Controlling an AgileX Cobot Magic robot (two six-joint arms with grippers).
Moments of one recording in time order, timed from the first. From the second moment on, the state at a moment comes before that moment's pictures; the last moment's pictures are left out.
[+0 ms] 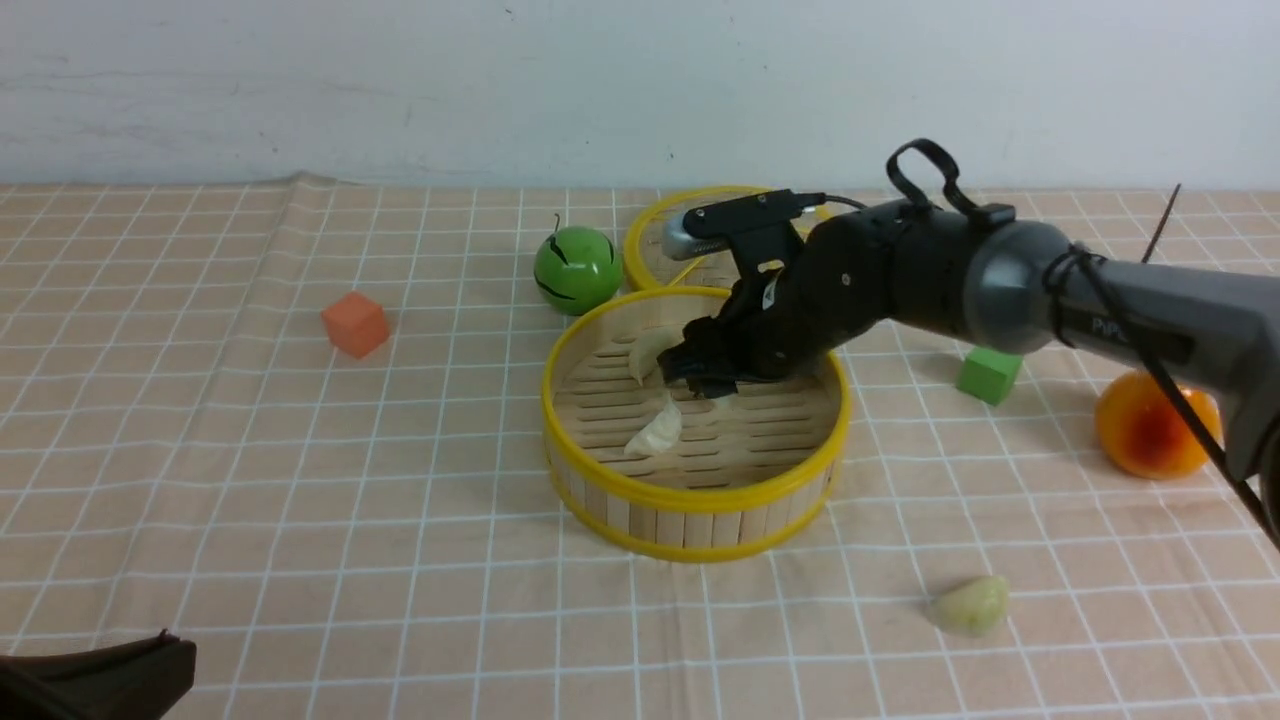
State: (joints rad) right arm 0.45 2.19 -1.72 0.09 0.46 0.05; left arm -0.51 0.48 -0.34 0.20 0.41 -0.28
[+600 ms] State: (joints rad) right arm 0.45 1.69 -1.32 -0.09 0.91 0.11; left arm -0.51 0.48 -0.34 0.20 0.35 -0.29
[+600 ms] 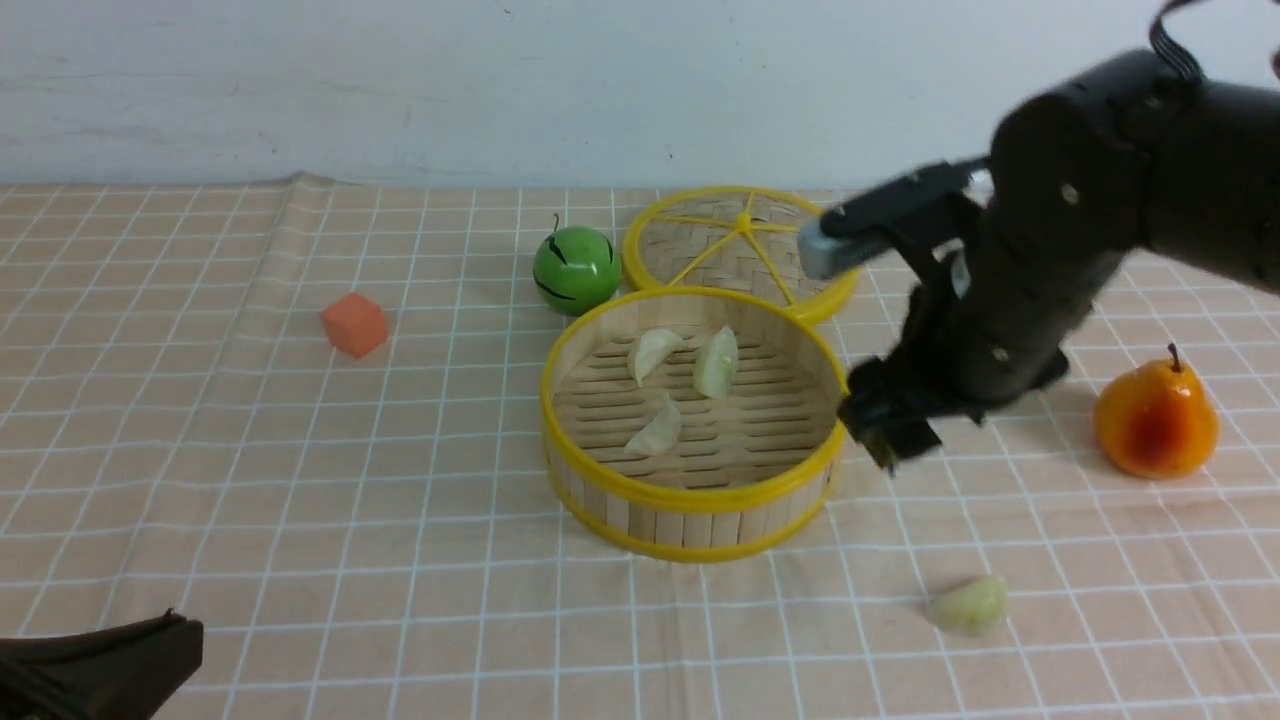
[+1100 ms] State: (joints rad) right arm 0.45 1.63 -0.83 -0.49 0.39 0.75; left arm -0.51 0.48 -0.34 0.20 0.36 -0.29
